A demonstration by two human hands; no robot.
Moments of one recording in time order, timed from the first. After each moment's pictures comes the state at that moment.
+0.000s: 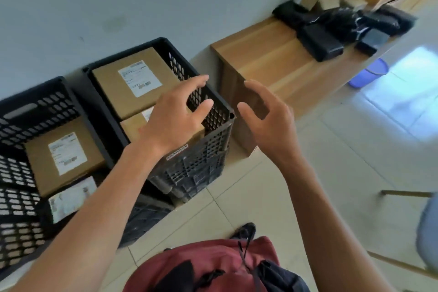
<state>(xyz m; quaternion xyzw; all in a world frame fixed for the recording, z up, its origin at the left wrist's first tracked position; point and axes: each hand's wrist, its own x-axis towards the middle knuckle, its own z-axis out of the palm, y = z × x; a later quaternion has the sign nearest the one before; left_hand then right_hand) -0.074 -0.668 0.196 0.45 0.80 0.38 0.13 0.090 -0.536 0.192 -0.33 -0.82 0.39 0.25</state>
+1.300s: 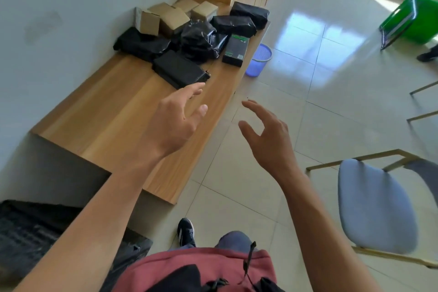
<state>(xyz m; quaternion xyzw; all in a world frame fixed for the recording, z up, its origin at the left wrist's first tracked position) 0.055 -0.122 0.171 0.63 0.65 0.36 0.22 0.276 -0.094 0.169 -0.54 -0.74 0.28 0.28</state>
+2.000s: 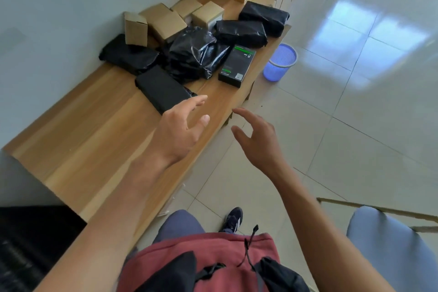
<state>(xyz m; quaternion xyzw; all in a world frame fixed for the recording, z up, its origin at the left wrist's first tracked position) 0.136 0.089 0.144 0.54 0.73 0.34 0.25 0.329 0.163 0.120 -0.48 -0.76 0.38 0.20</state>
